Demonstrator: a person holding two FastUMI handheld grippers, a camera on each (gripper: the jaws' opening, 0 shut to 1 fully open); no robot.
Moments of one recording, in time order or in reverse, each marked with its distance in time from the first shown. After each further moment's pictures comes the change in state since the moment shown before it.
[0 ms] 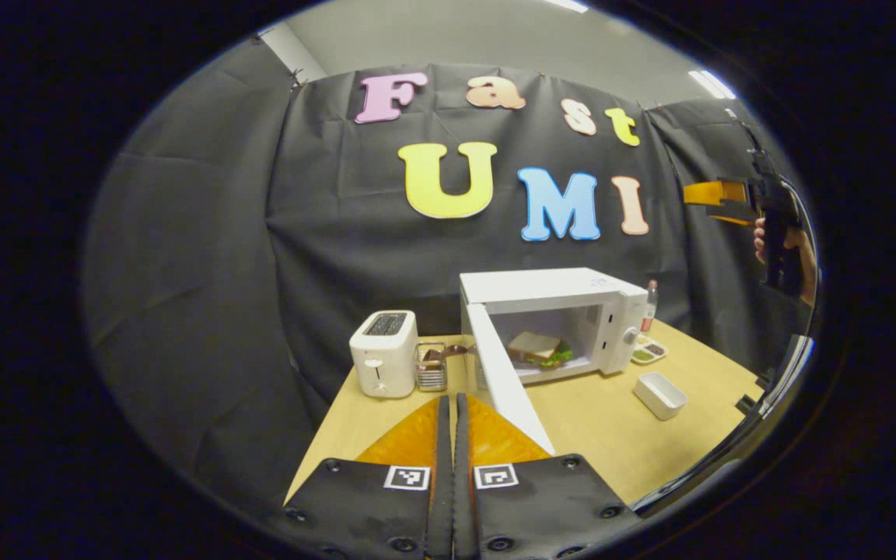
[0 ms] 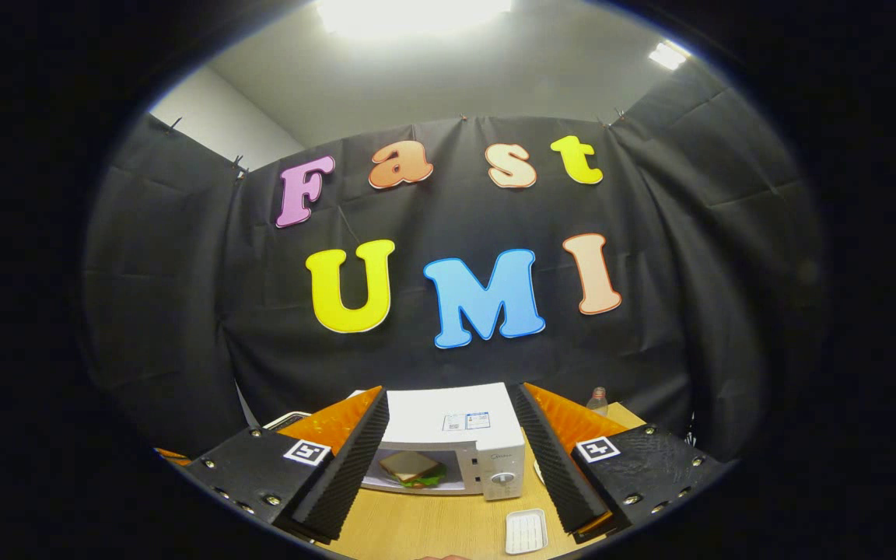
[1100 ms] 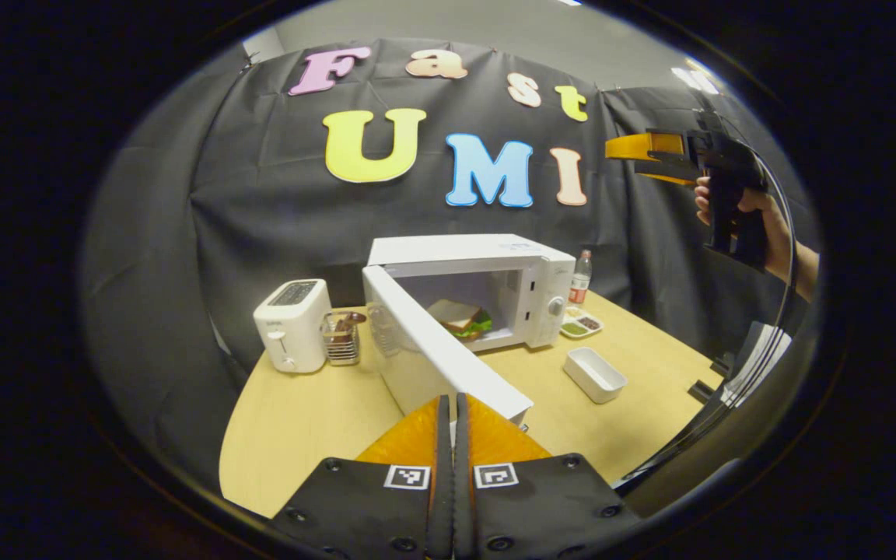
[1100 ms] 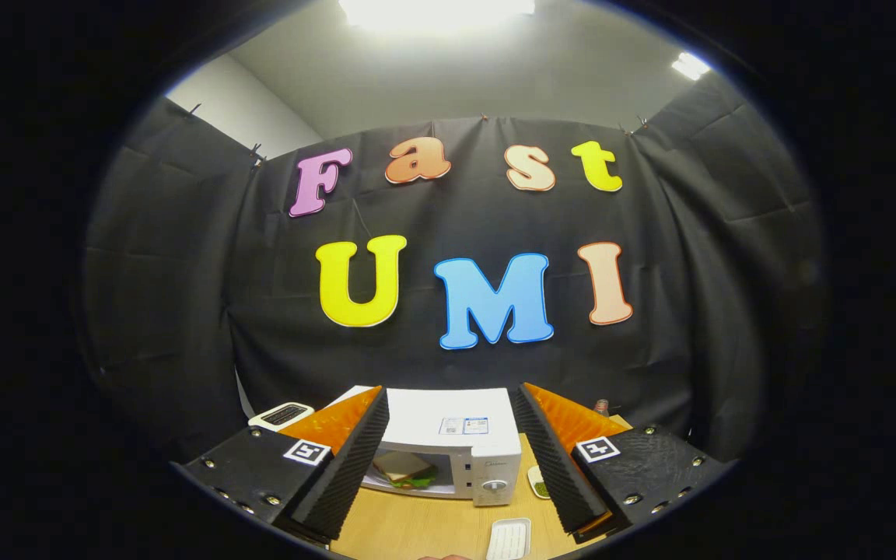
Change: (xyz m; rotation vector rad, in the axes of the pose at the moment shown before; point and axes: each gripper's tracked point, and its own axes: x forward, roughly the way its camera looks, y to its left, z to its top) left arm 0.028 -0.135 -0.019 0.005 0.090 -0.229; right arm 0.014 -0.018 0.005 -0.067 -0.004 0.039
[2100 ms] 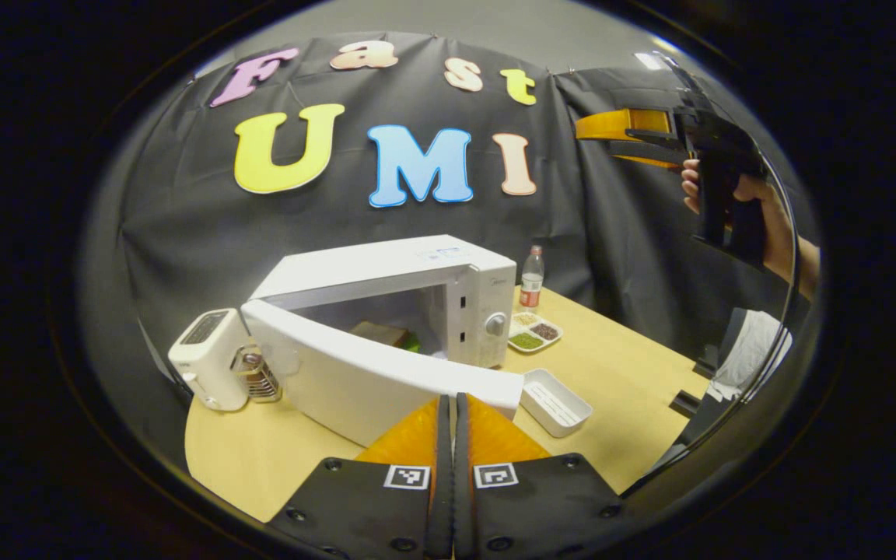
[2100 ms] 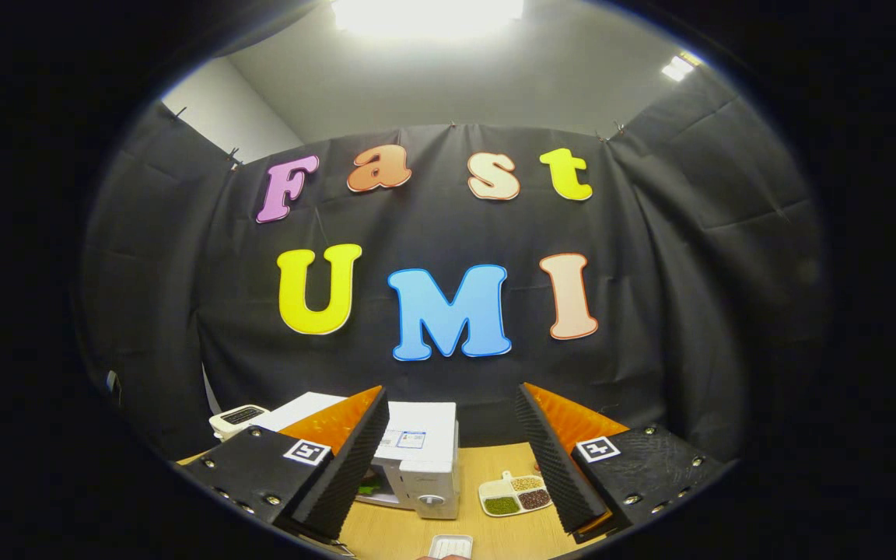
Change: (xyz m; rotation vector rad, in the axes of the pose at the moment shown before) left arm 0.113 -0.115 0.038 0.089 0.013 -0.150; right arm 0.016 -0.095 0.008 -0.011 -0.037 -0.085
